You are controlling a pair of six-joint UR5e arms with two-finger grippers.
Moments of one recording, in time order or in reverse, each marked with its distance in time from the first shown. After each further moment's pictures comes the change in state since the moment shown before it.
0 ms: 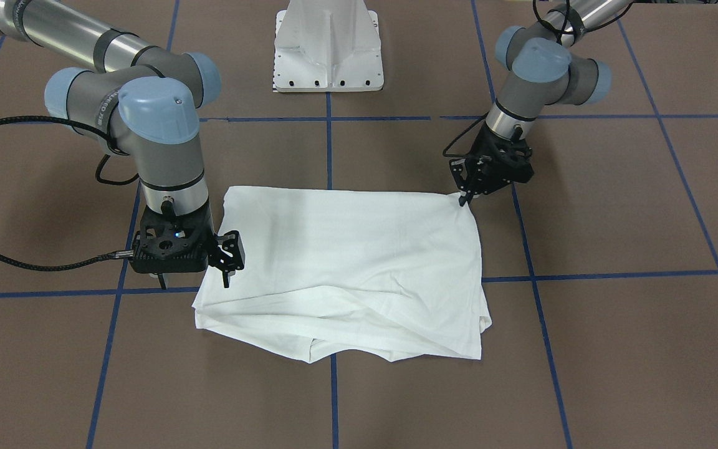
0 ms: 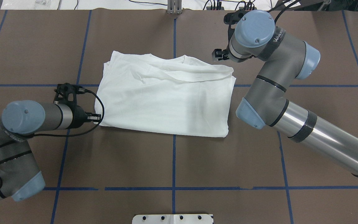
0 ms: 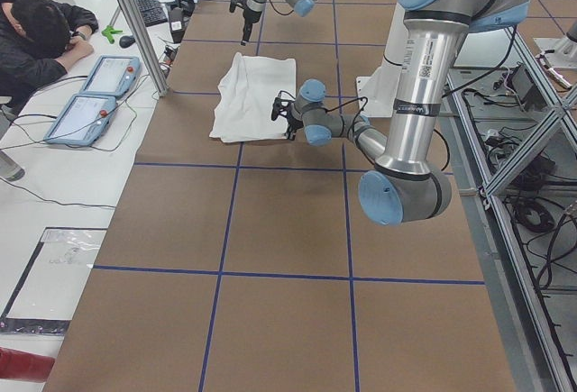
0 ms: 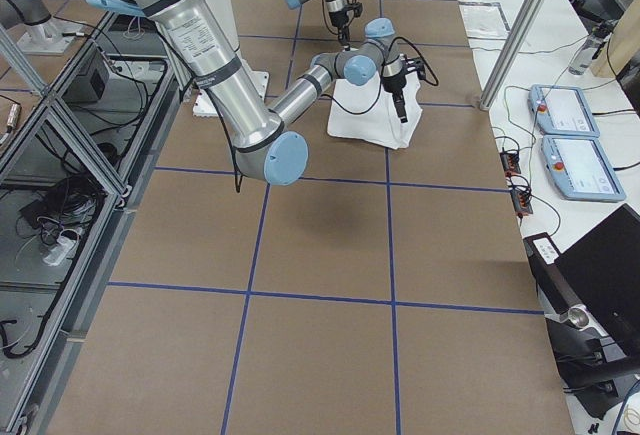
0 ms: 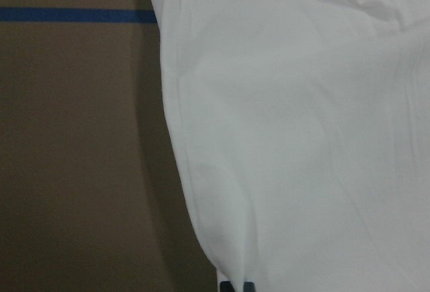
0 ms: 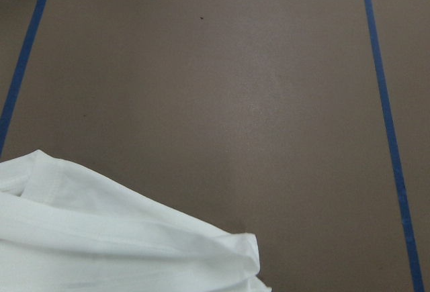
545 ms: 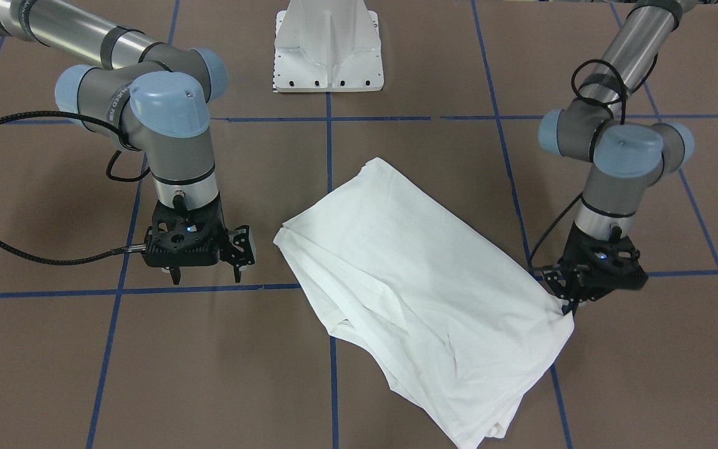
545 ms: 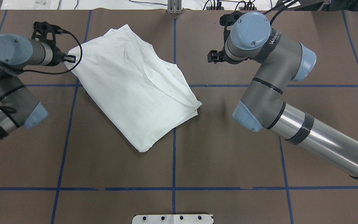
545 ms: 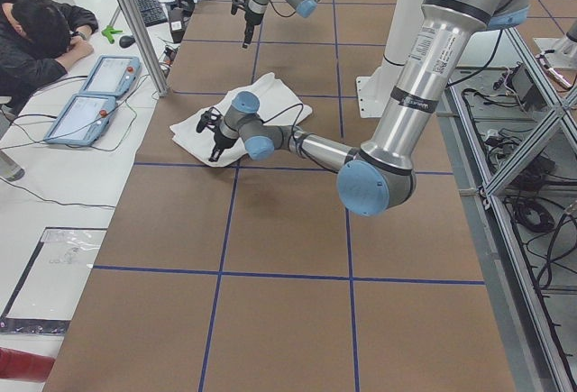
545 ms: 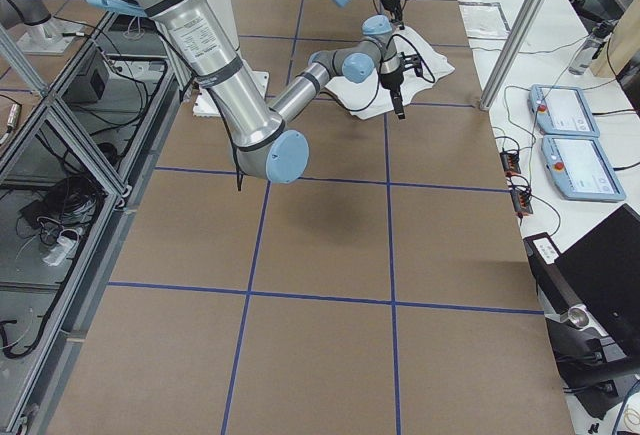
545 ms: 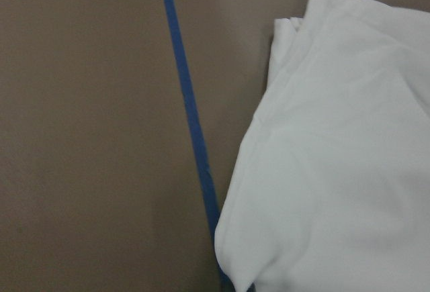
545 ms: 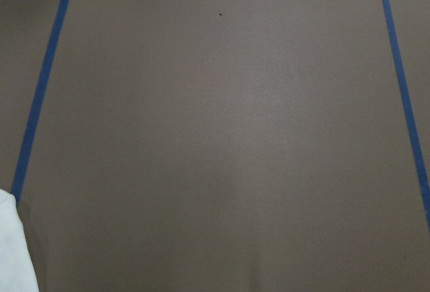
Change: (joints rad) left arm -0.309 -0.304 0.467 -0.013 0.003 0.268; right arm -0.020 0.014 0.006 0.001 -0.001 0.034
